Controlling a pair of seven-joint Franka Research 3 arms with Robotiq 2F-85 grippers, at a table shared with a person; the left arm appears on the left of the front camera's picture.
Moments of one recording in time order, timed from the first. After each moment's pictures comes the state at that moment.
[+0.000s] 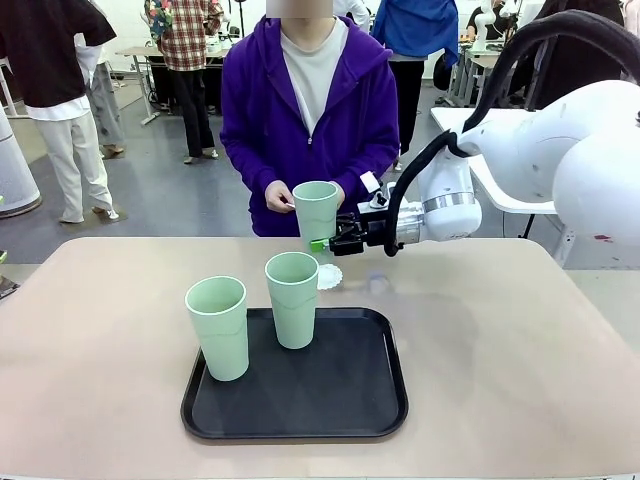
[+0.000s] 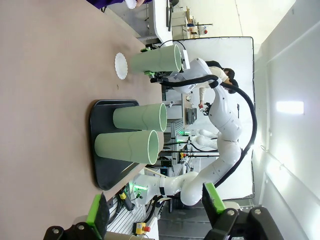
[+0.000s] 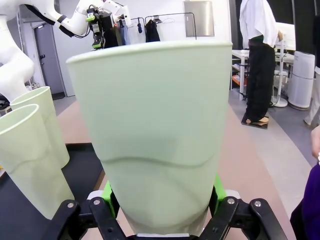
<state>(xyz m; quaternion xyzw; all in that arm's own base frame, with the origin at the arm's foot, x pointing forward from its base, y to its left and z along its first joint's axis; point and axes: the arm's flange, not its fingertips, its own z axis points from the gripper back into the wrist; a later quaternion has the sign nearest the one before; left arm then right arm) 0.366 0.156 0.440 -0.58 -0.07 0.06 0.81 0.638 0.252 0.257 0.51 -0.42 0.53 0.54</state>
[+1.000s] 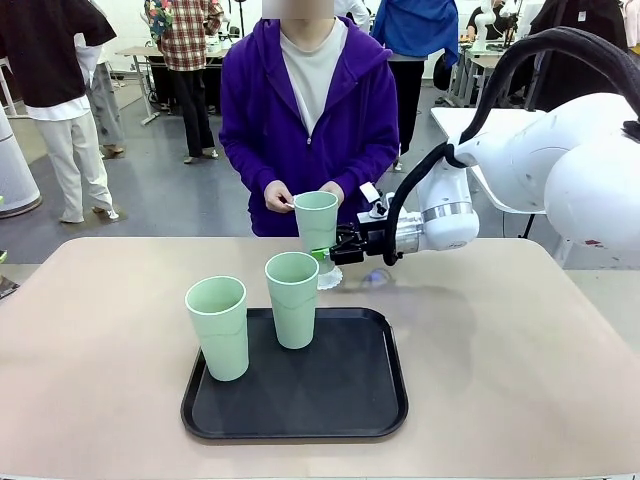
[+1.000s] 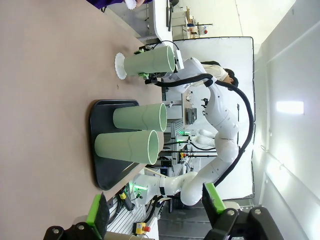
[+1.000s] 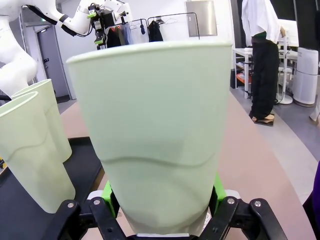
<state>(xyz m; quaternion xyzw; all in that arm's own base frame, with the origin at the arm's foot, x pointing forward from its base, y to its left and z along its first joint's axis) 0.366 0.156 0.440 -0.58 -0.07 0.06 0.81 0.635 0.251 0.232 0.52 -0.41 0.52 0.54</state>
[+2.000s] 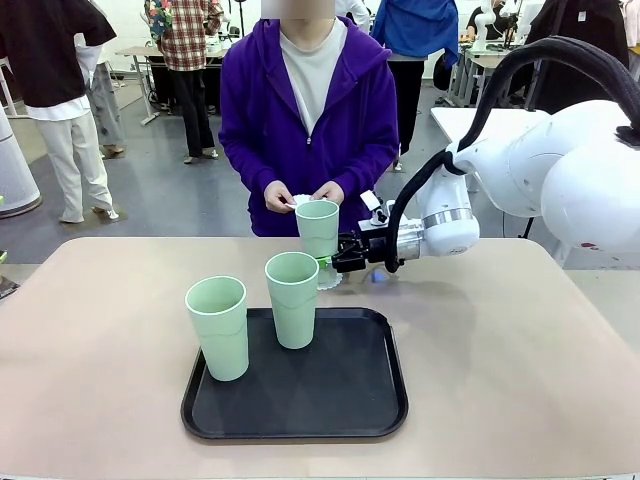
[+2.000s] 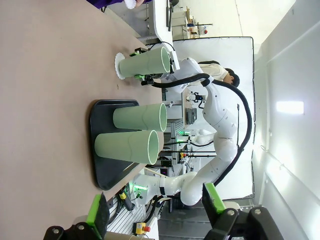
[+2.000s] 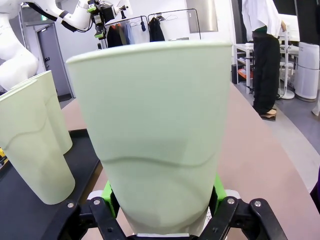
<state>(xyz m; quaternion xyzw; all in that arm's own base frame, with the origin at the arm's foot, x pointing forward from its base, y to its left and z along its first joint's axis) 0.366 0.156 0.440 -0.58 -0.07 0.06 0.81 0.634 0.247 0.218 0.53 -0.40 0.52 0.54</state>
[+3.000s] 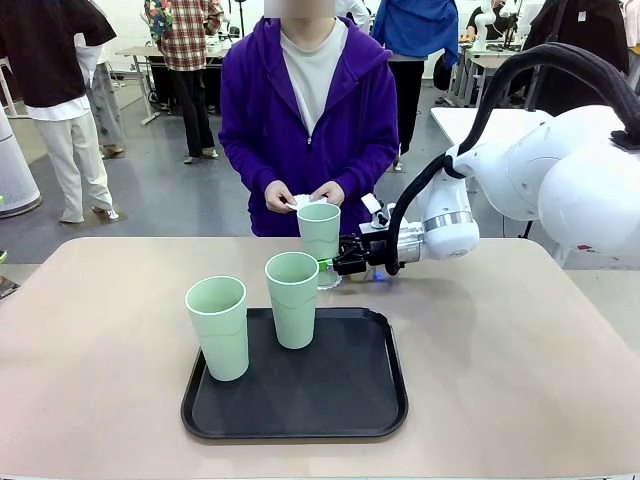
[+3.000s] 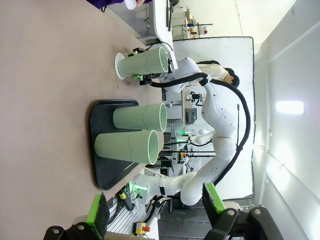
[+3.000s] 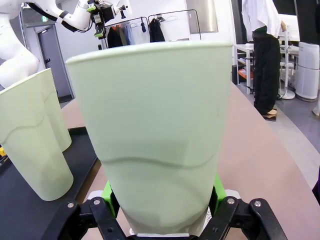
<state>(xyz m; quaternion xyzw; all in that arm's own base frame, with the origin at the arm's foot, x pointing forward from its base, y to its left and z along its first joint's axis) 0.366 0.156 0.440 -0.58 -0.07 0.06 0.81 0.636 0.245 0.210 0.53 -0.40 0.52 0.54</state>
